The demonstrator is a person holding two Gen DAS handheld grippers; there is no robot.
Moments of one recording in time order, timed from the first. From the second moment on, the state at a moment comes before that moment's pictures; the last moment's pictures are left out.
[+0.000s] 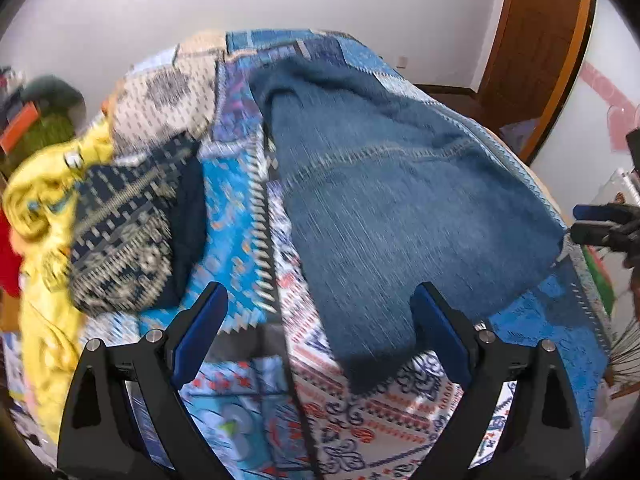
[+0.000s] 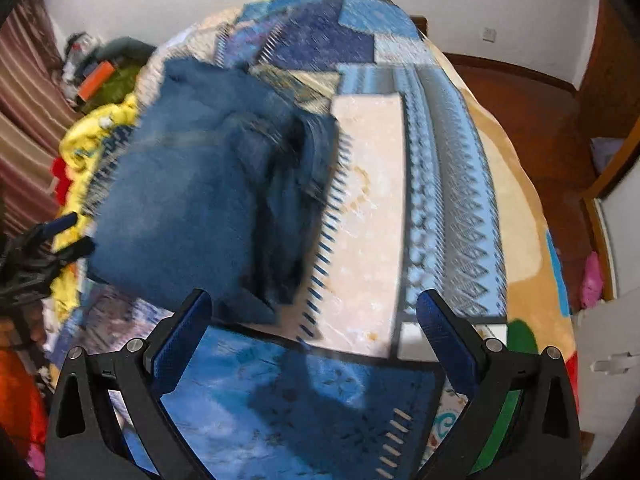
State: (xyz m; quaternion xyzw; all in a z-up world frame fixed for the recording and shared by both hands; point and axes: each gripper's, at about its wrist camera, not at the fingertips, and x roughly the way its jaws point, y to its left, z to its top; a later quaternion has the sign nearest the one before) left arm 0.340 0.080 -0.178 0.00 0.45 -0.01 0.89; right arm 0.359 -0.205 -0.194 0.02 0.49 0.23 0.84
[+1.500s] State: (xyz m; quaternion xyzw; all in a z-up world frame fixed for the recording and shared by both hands) left arm 0.455 0.138 -0.224 -0.33 0.49 -0.16 0.79; right arm 0.484 -0.147 -0.223 0.15 0.54 0.35 0.75
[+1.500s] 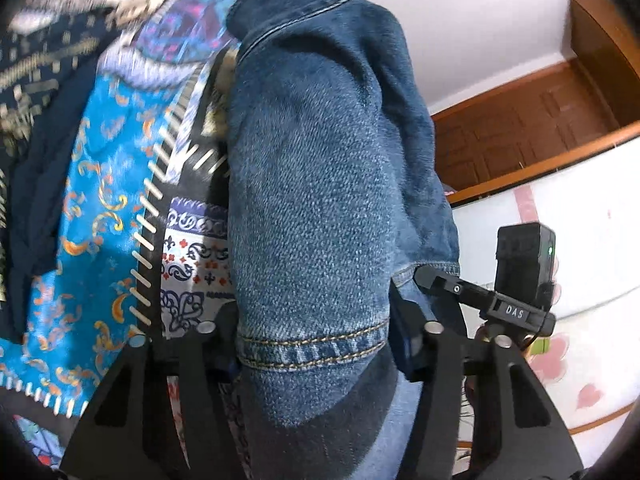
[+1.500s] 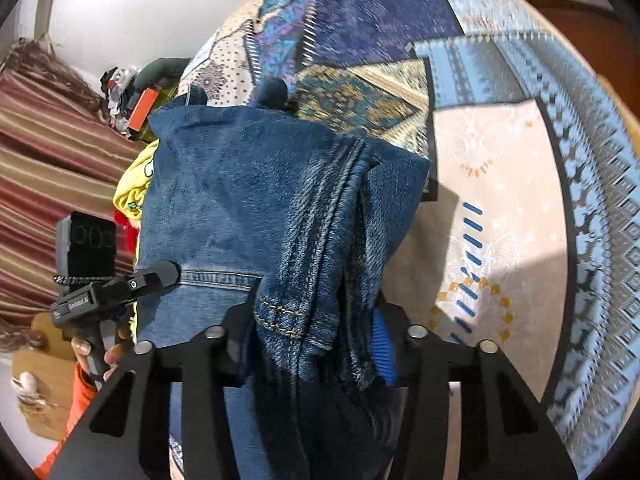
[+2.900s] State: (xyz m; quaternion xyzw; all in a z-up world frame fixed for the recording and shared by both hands) left arm 0.423 0.449 -0.237 -0.35 0.42 0.01 0.84; right arm 0.529 0.156 -0.242 0.15 0.52 0.42 0.73
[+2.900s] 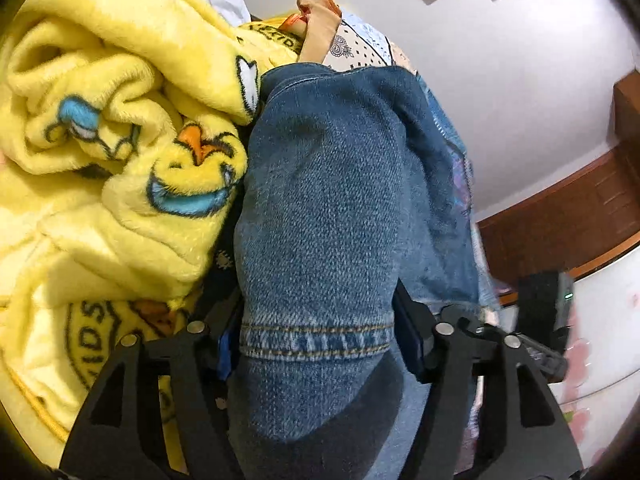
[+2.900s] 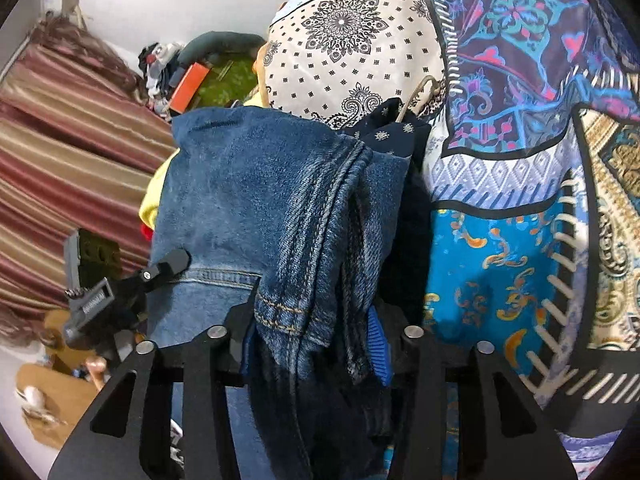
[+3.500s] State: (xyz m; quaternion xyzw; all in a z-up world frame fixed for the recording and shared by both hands) left arm 0.306 0.355 -0.210 -0.15 0.49 0.10 0.85; right arm 0.426 0.121 -0.212 -0.02 0.50 0.37 0.78
